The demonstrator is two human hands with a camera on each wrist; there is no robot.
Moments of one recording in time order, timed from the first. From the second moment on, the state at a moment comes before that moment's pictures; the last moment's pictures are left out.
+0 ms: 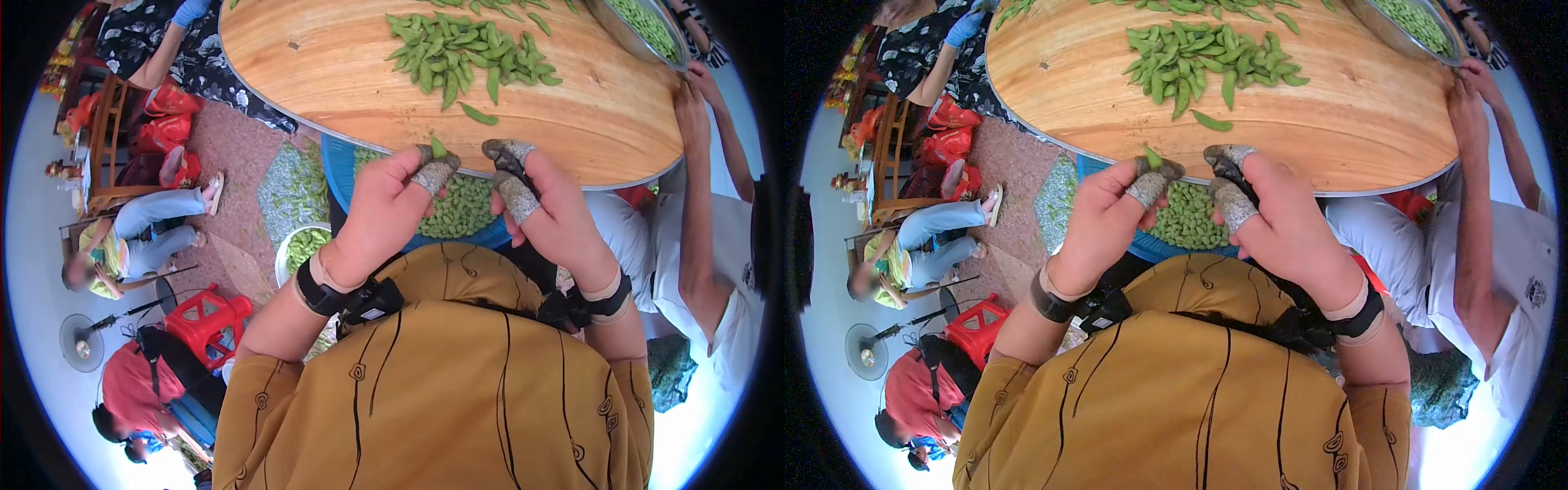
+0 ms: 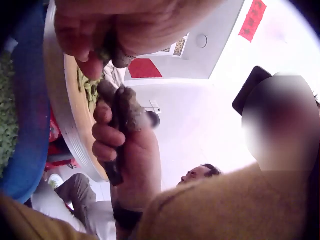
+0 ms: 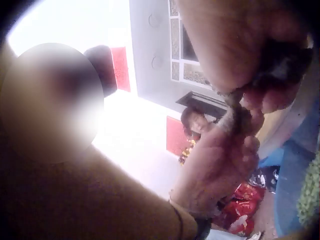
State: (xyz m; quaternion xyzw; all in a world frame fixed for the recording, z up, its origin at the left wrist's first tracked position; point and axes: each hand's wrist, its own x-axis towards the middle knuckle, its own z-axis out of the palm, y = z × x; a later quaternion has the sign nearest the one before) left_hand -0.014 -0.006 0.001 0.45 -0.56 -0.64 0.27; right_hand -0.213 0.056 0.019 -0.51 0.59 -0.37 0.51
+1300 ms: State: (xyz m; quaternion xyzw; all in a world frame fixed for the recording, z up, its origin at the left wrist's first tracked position) left_hand 0.017 -0.004 -0.034 0.28 -0.24 -0.91 0.16; right_hand -0.199 0.057 -0.011 -0.66 0.55 -0.32 0.40
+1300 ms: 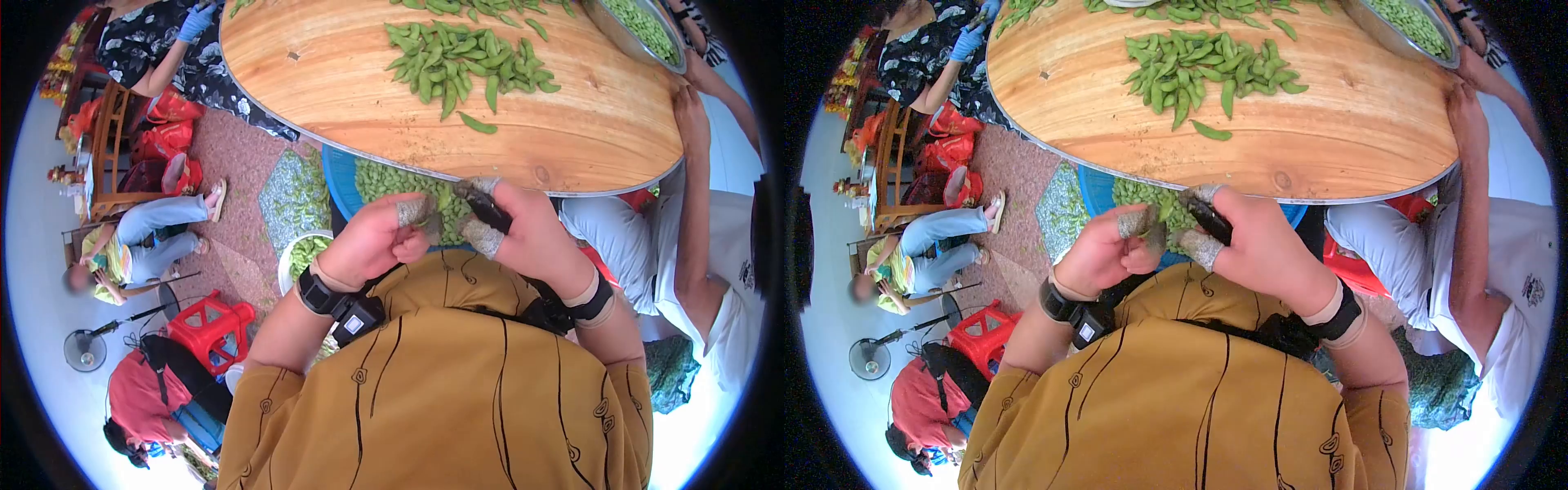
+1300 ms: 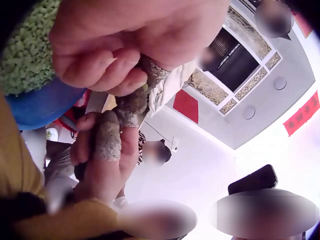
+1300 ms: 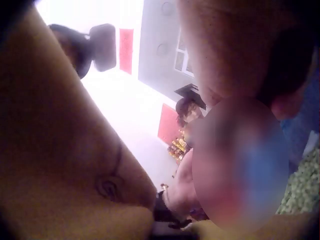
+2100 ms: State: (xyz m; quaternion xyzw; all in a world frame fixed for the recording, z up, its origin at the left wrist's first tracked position) left_hand 0.083 -0.001 -0.029 0.45 -0.74 -0.50 0.03; right_hand -0.190 0.045 0.000 -0.80 0.48 -0.26 0.25
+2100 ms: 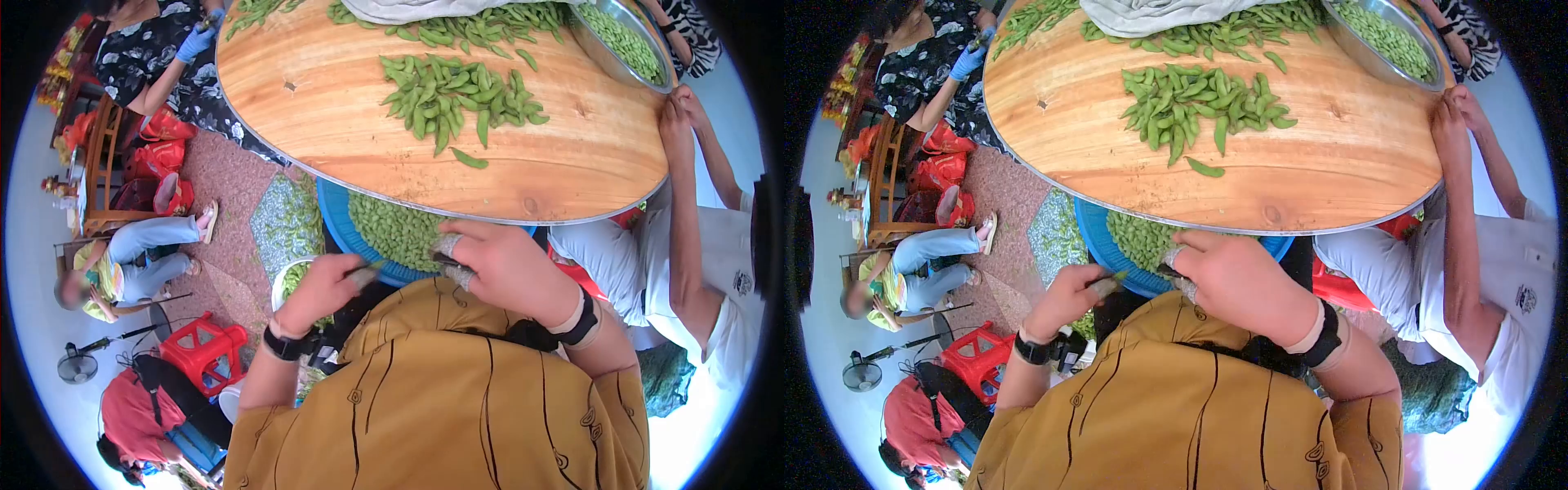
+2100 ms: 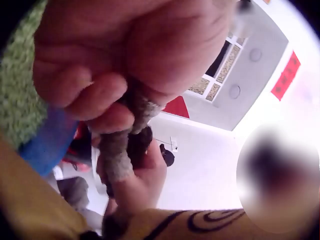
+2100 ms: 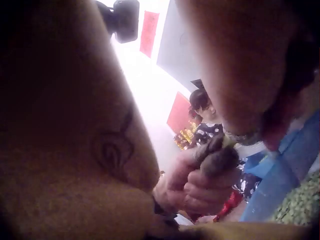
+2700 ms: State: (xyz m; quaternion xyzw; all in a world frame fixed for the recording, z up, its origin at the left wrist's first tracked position) left_hand -0.001 -0.031 0.007 0.22 -0.88 -0.34 0.24; right_hand -0.209 0.040 0.025 -0.80 0.49 -0.31 0.16
